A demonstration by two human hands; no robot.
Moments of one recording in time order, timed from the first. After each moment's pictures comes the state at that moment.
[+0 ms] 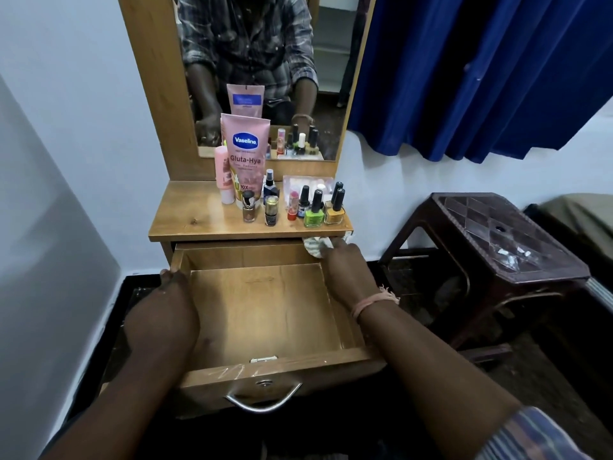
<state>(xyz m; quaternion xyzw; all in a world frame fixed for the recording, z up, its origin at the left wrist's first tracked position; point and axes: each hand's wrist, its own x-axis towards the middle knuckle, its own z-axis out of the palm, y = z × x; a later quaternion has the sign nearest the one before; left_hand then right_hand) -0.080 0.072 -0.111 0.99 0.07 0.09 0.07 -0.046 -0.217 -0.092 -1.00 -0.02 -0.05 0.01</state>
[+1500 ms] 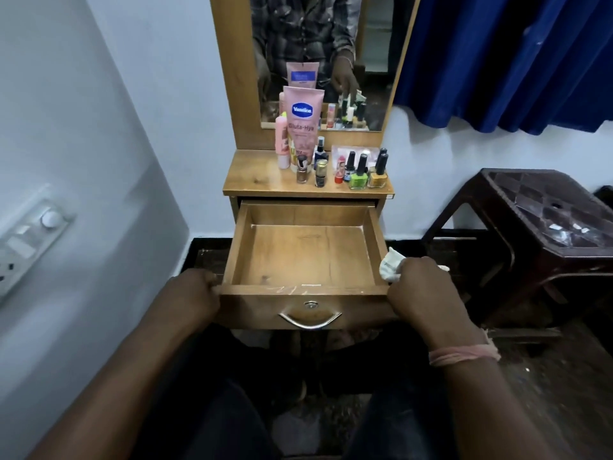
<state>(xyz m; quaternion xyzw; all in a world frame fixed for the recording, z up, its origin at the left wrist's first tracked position) -0.189 0.135 -0.060 0.96 0.13 -0.09 0.24 -0.218 -0.187 -0.022 -0.98 0.16 0.04 0.15</state>
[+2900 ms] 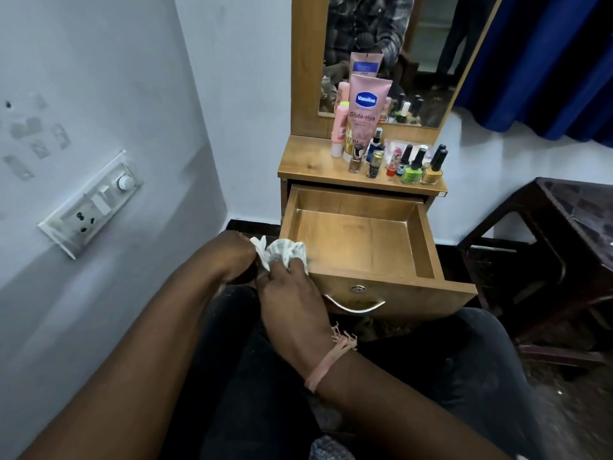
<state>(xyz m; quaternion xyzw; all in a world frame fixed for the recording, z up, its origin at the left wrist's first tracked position) -0.182 0.159 -0.038 0.88 0.18 -0.15 0.41 -0.247 0.032 -0.076 -0.97 -0.21 -0.08 0.06</state>
